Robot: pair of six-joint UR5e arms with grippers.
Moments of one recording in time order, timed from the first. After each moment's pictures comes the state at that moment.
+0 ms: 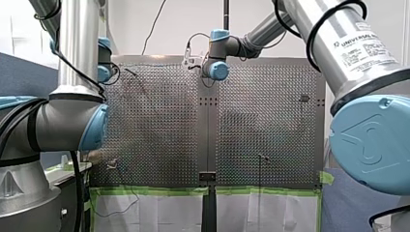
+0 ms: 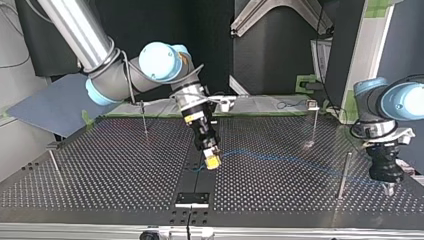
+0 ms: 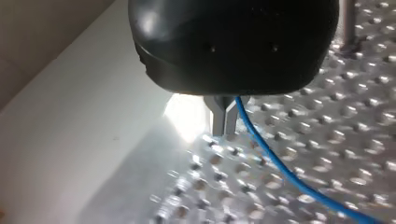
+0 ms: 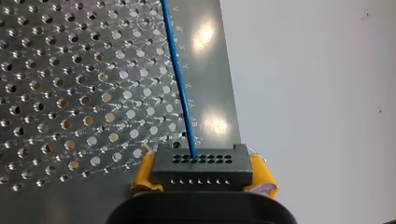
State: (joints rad) left arm 0.31 -1.70 -1.73 -2.54 -1.49 -2.23; right arm 2.35 -1.03 1.17 -0.45 1.53 1.66
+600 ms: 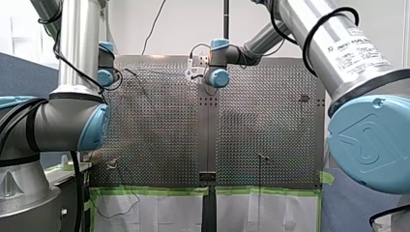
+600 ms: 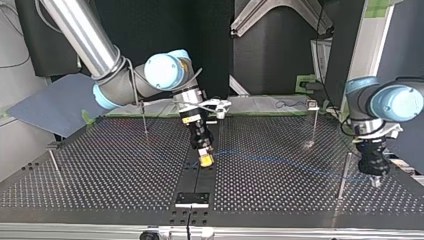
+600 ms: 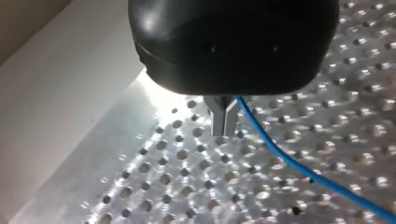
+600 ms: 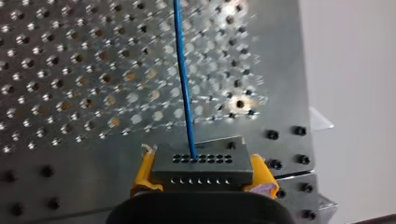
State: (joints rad) left arm 0.29 -1.72 -1.75 -2.57 -1.53 -2.20; right arm 2.33 -0.98 1.16 -0.40 1.60 1.65
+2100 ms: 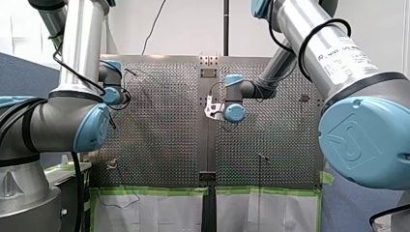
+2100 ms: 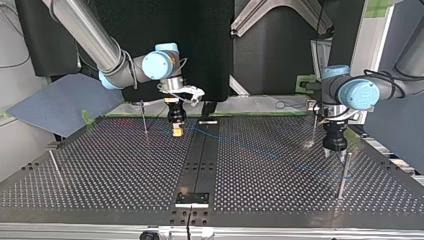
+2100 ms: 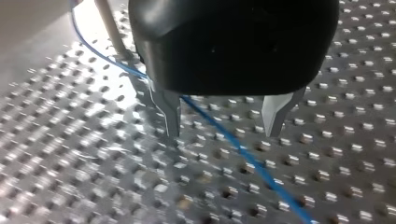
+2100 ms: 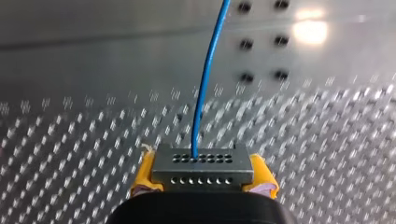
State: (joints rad) left arm 0.21 -1.81 -1.87 -2.54 -1.51 -2.21; right arm 2.23 -0.92 1.46 -0.57 1.74 1.67
